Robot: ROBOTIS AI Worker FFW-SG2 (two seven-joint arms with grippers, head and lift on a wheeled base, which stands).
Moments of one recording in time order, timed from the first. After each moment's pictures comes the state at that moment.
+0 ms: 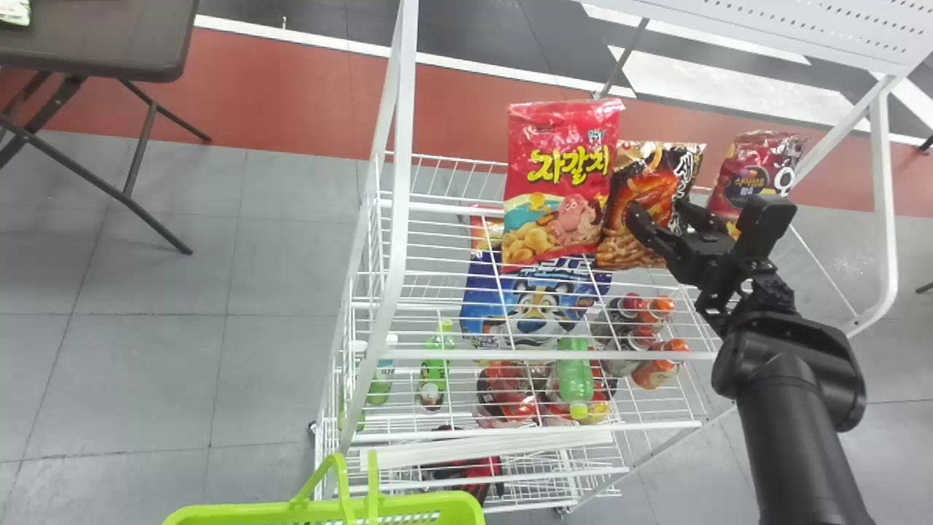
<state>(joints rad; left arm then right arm) 0.75 0.09 -0.11 -2.19 0.35 1.02 -1.05 -0.26 -0.38 -0.42 -0.99 -0.06 -0.05 0.52</state>
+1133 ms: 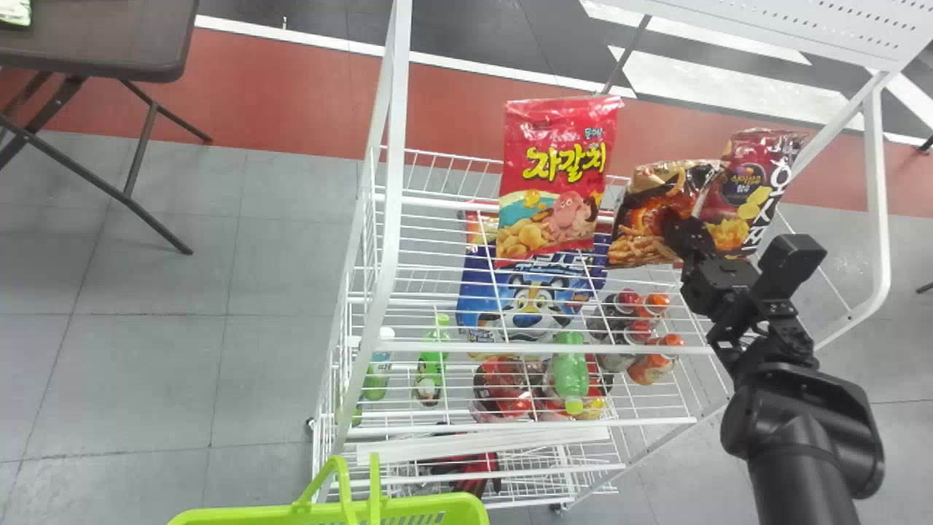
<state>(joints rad) 0.77 0.10 -0.12 -2.20 0.36 1.01 -1.05 -0.01 -0.33 -0.48 -1.26 -0.16 -0.11 0.47</state>
